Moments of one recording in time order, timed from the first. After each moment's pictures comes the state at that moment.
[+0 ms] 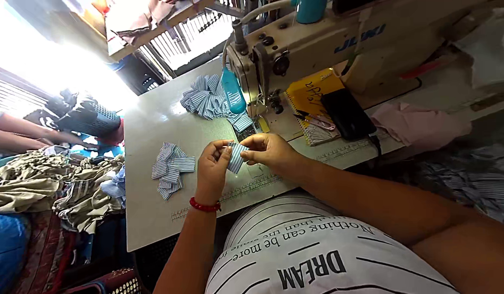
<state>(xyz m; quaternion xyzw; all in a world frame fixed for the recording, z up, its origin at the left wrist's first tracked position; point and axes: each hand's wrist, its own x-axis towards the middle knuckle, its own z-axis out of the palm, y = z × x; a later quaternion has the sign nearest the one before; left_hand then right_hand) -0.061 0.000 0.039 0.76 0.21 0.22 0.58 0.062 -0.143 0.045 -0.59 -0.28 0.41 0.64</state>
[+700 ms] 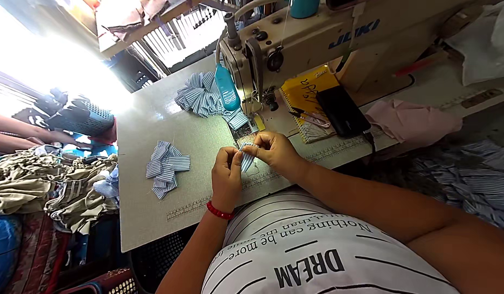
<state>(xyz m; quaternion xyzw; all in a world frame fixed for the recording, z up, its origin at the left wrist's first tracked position) -0.059 -0.035 0.009 0.80 0.21 0.25 0.51 0.063 -0.153 0.019 -0.69 -0.31 0.23 0.62</state>
